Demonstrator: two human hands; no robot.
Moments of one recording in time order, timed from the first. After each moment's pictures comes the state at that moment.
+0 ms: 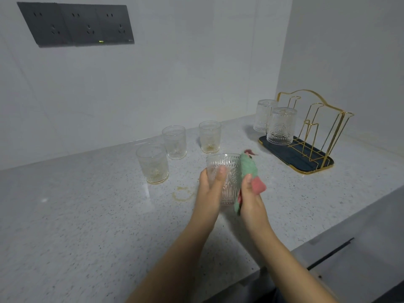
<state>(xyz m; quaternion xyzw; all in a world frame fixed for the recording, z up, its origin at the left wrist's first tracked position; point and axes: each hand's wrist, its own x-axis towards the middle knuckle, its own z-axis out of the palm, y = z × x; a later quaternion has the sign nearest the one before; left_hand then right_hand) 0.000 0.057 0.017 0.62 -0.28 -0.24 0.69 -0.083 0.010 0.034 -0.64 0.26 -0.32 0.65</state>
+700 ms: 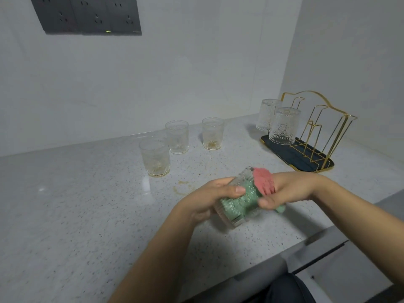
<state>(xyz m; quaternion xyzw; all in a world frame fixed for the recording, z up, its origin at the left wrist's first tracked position) 0.025 0.067 0.019 0.53 -0.39 -0.50 0.56 -0.118 -0.050 0.115 -0.84 -0.03 0.26 0.49</state>
